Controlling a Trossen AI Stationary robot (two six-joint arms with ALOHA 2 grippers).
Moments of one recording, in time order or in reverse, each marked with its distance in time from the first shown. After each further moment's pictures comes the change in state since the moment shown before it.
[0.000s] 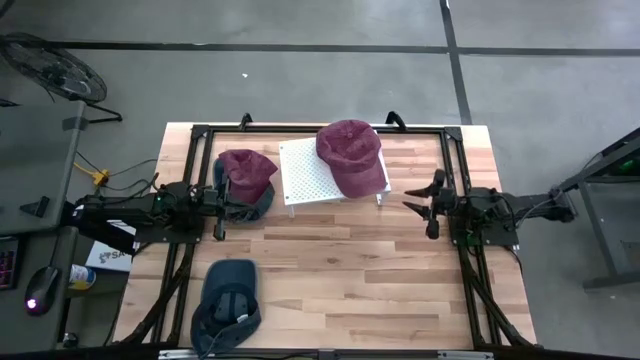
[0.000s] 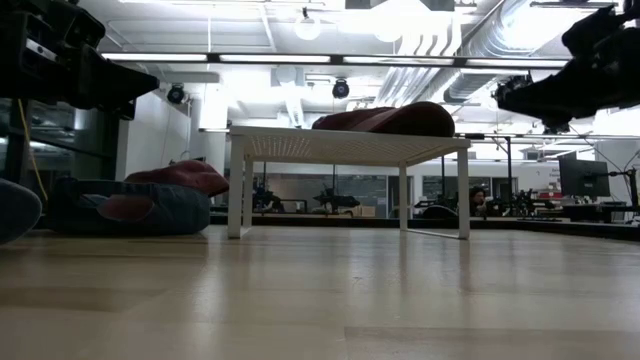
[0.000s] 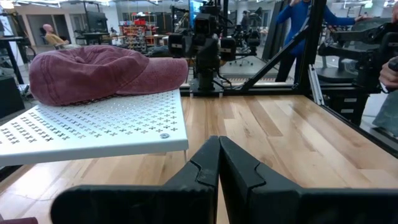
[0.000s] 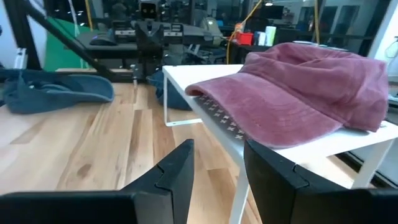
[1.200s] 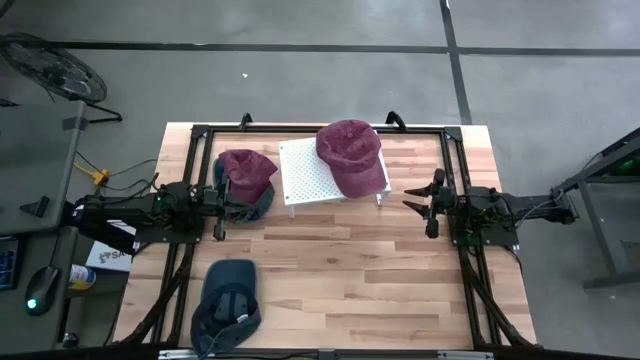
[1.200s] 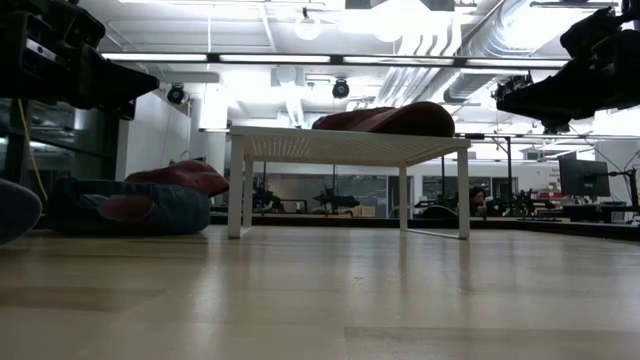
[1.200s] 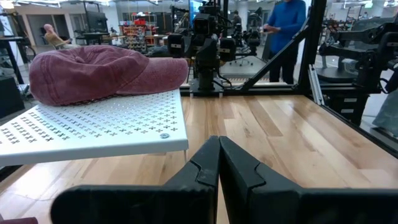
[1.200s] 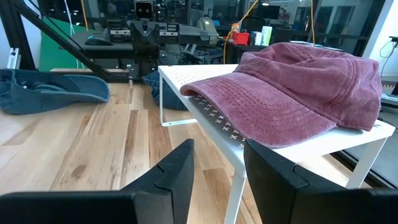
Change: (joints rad) left arm 0.000 0.000 0.000 0.000 0.000 0.000; right arm -0.020 0.002 -0.002 0.003 -0.002 -0.003
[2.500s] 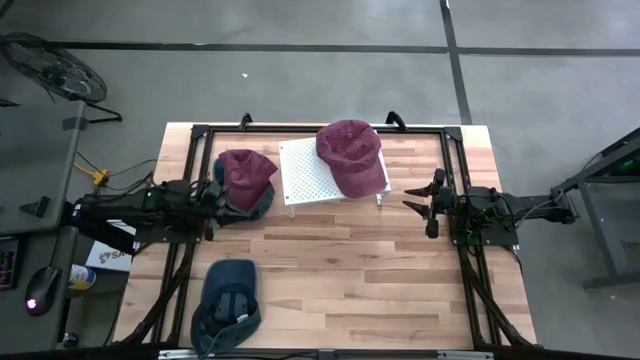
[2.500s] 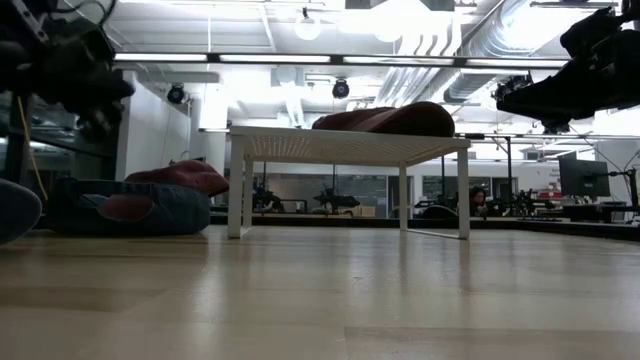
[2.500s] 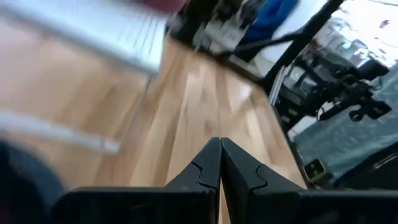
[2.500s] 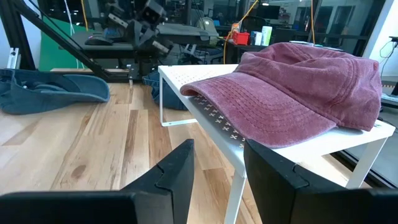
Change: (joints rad) left arm 0.000 0.012 0.145 -0.347 0.119 -0.558; right arm 0.000 0.000 0.000 0.000 0.000 0.000
